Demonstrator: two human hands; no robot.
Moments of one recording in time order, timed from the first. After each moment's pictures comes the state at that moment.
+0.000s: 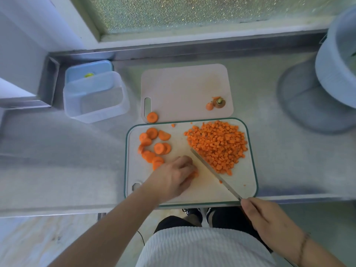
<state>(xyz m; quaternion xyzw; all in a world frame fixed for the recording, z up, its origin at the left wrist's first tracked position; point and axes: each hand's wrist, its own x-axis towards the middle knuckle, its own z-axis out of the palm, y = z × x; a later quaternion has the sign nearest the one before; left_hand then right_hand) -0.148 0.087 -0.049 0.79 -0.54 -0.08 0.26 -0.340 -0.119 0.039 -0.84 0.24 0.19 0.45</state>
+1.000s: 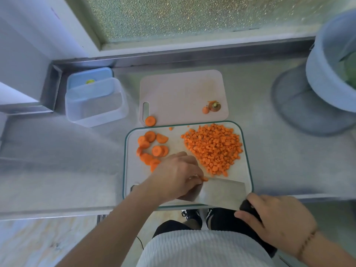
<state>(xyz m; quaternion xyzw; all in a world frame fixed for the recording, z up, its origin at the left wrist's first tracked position) -0.146 0.057 0.016 0.78 -0.54 -0.17 0.25 -0.347 -0.147 0.031 -1.00 0.02 0.07 0.06</state>
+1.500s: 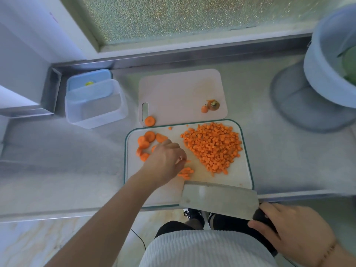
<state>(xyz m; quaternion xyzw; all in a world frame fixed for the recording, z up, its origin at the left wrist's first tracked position) -0.116 0.067 -0.012 0.85 -0.45 -0.15 0.21 -0.375 -0.152 0.038 -0.99 0.04 0.06 0.07</state>
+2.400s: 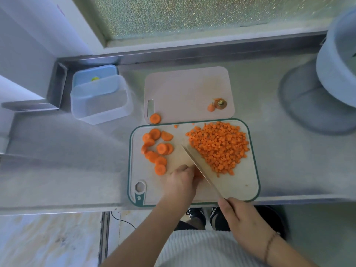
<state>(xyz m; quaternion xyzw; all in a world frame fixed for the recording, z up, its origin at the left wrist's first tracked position) -0.192 0.058 -0.027 0.92 -0.27 -0.16 0.25 -0.322 -0.077 0.029 -0.82 0.24 0.17 0.48</state>
